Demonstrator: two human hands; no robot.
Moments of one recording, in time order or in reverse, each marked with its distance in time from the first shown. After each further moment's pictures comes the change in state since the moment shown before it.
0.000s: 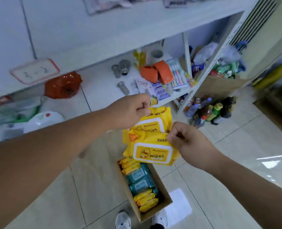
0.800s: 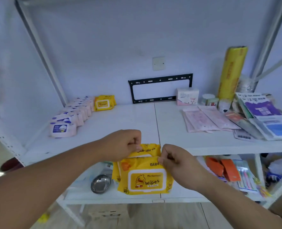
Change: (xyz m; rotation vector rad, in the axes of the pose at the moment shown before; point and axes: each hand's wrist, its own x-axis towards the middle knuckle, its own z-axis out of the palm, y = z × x) left_hand -0.282 0.103 -0.261 0.254 0.356 -0.333; right_hand -0.034 -0.323 0.035 -0.023 -0.316 -0.629
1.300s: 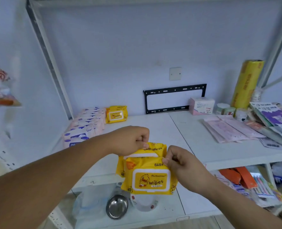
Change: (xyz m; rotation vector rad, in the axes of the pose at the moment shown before) left_hand -0.007 -0.168 -0.113 0.066 -0.063 0.146; right_hand 0.113 -0.088 0.148 -0.026 0.164 0.088
